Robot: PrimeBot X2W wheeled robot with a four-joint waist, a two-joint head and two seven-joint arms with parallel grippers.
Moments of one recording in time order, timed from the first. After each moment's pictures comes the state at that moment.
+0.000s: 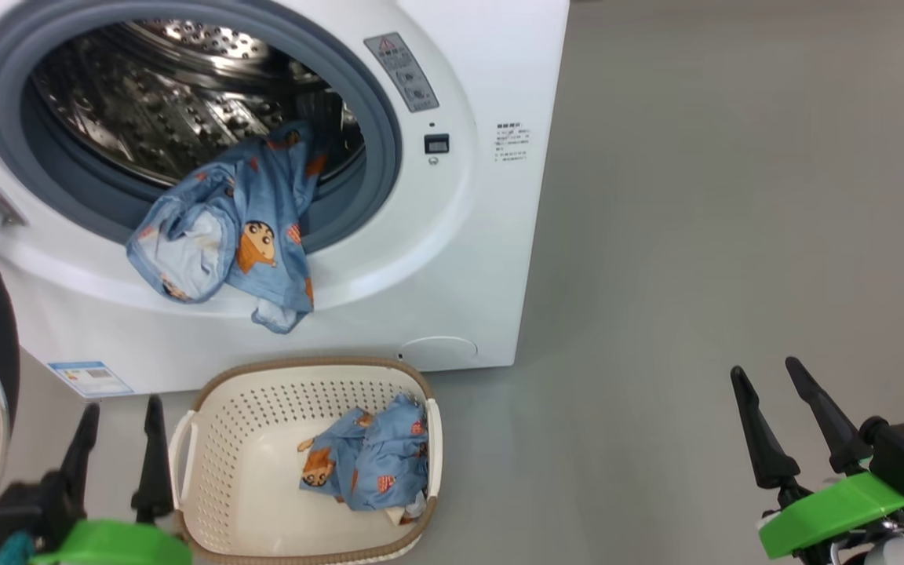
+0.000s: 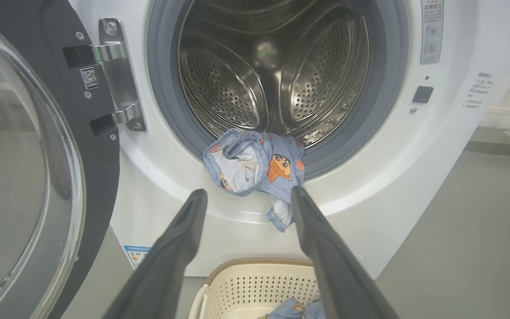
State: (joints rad) left arm -0.18 0.13 0.08 0.42 -0.24 -0.13 -0.26; right arm -0.06 -0.26 0.15 0.23 0.43 0.13 -0.25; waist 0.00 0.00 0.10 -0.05
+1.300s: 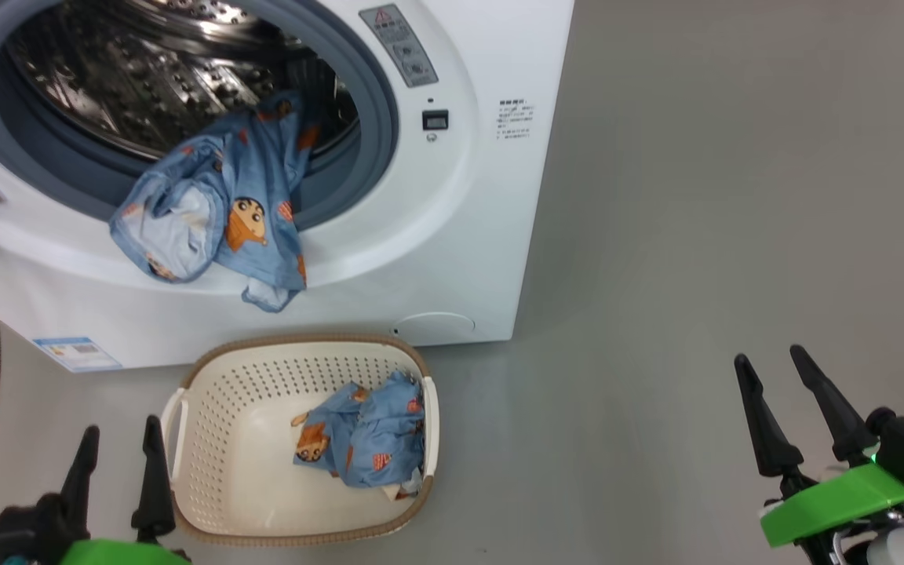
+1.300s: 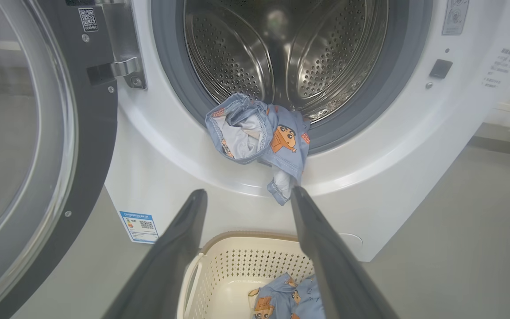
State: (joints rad) left arm -0.10 0.10 0.11 0.37 -0.27 -0.13 -0.26; right arm -0.05 -0.26 0.13 0.20 0.43 0.13 -0.25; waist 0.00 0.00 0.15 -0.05
